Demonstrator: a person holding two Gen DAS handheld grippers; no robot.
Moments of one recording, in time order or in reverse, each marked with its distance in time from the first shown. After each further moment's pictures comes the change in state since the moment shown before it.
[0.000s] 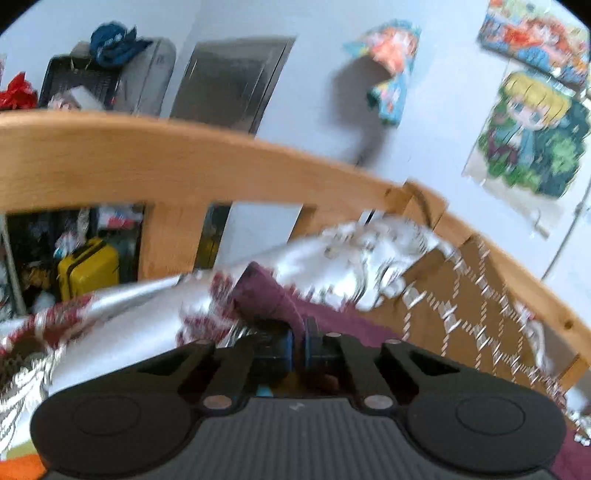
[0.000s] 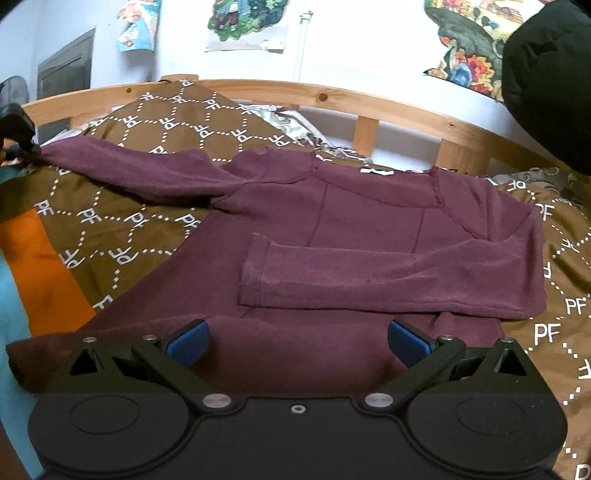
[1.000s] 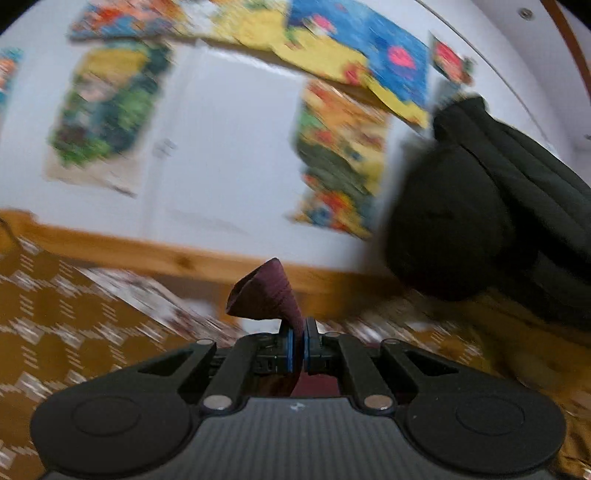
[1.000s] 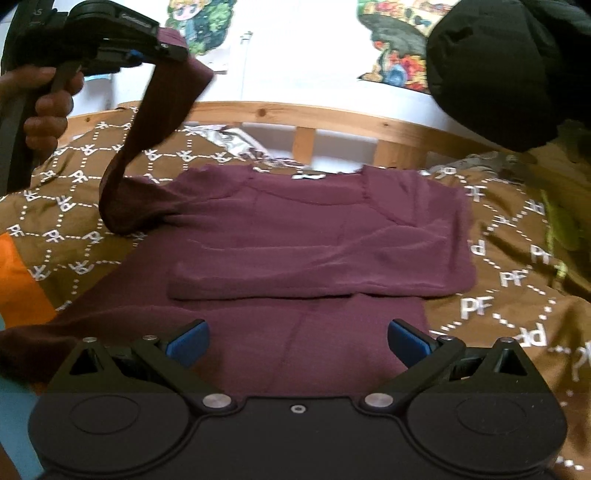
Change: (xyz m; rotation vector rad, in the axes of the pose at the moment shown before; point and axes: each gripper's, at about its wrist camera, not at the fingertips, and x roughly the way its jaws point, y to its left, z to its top) left arm -0.116 -0.262 -0.105 0.458 0.084 -1.012; right arm -0.039 -0.062 -0.026 0.104 -0.049 -0.127
